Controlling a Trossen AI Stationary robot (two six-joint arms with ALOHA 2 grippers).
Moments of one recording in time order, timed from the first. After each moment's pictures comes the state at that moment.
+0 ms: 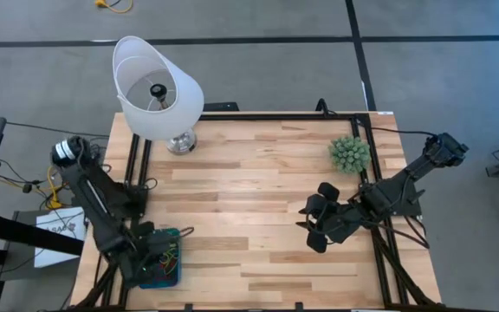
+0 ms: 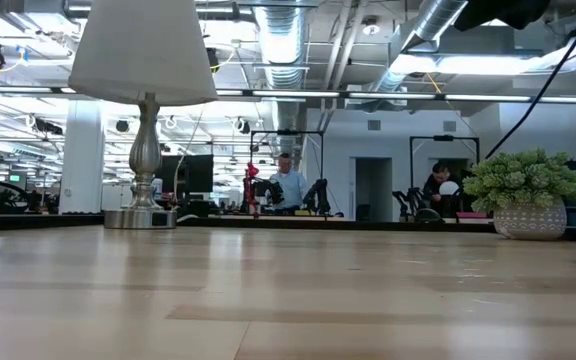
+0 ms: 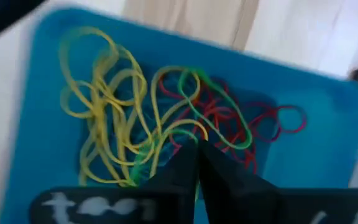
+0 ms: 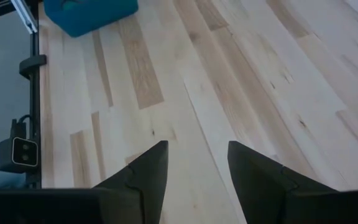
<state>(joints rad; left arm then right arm) -1.05 1.34 0.83 -0.82 -0.22 -1.36 0.59 1.30 1.10 -0.75 0.47 0.75</state>
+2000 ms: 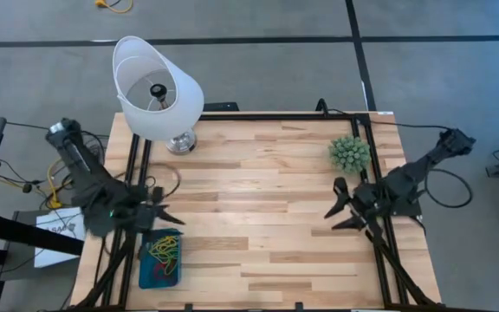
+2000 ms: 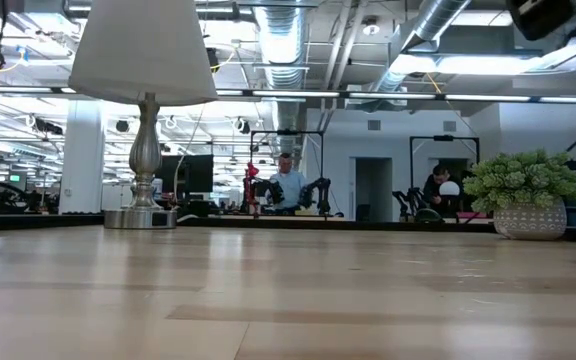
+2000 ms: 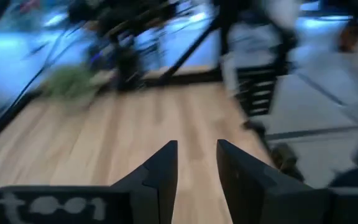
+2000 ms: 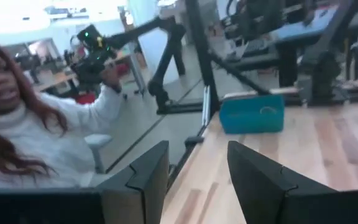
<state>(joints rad) -0.94 0.86 0.75 -0.25 -0.83 -0.26 0.59 0.54 0.40 0.10 0.10 0.24</state>
